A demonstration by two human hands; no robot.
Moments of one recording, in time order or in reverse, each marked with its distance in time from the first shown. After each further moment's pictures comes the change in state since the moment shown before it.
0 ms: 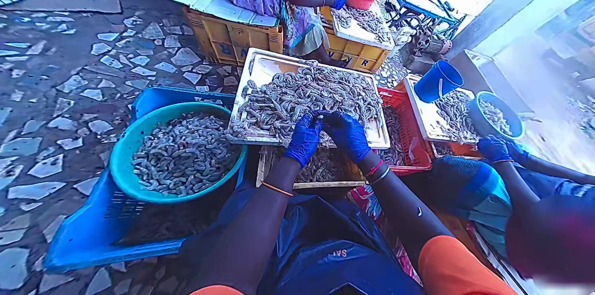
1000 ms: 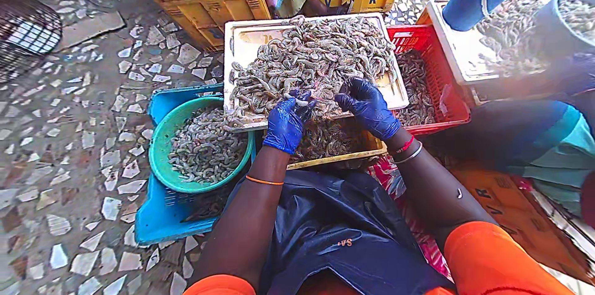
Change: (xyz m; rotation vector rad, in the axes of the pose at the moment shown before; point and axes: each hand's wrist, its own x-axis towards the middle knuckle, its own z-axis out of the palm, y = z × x) left_hand 0.000 -0.016 0.009 -0.705 0.235 -0.503; right_hand -0.045 0.067 -0.033 0.504 -0.034 -0.020
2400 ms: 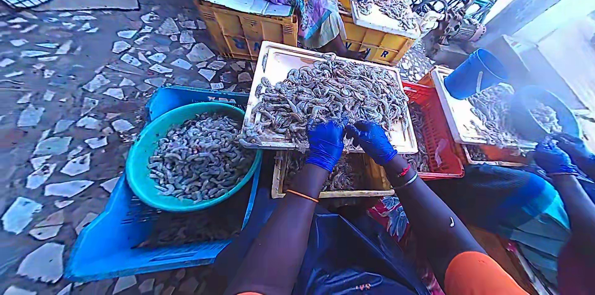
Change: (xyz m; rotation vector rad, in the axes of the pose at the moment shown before) left_hand 0.041 -0.011 -0.008 1.715 -0.107 0.636; right_hand 0.087 0.022 0.063 -0.374 -0.145 0.318
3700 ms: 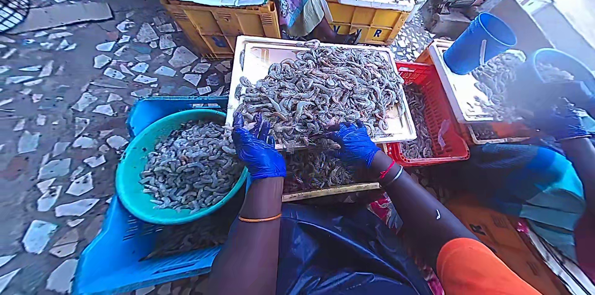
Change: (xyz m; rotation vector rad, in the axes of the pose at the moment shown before) left_hand -0.017 -0.051 -0.030 -1.471 0.714 -0.712; right_hand 0.006 0.034 0.031 -0.556 -0.162 -0.298
